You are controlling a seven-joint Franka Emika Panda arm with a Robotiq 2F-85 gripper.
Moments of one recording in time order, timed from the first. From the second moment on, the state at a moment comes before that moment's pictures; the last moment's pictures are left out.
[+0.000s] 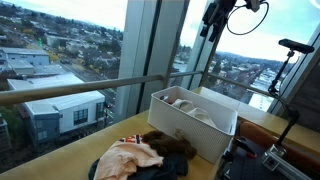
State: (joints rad) arm 0.03 0.05 0.00 -1.73 0.02 1.93 0.02
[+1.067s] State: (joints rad) arm 0.27 0.34 0.18 -1.93 -0.12 2.18 0.15
